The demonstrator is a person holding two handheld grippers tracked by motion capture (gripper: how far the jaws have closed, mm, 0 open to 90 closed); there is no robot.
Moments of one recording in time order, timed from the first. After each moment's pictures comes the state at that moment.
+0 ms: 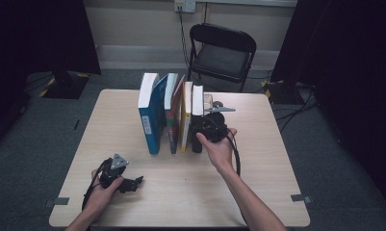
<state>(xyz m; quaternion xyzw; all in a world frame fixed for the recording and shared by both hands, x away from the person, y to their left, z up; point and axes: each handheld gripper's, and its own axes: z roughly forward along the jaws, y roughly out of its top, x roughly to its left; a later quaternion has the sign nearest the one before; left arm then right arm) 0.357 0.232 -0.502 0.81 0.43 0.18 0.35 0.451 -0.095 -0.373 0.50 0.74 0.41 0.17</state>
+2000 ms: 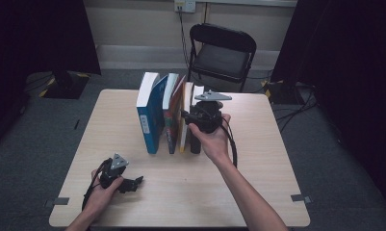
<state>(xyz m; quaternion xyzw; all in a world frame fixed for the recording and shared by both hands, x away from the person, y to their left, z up) 0.357 0.232 -0.502 0.81 0.43 0.18 0.35 0.437 -0.071 -0.311 0.41 0.75 0.48 0.21</state>
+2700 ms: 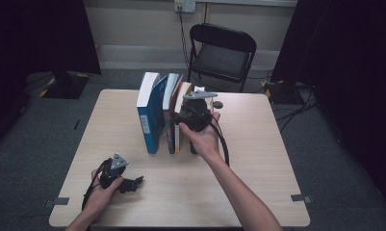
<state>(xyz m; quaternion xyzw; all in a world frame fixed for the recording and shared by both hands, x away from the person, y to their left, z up) 0.356 0.233 -0.502 0.81 0.43 0.18 0.35 0.448 -0.044 -0.318 0.41 0.77 0.45 0.20</state>
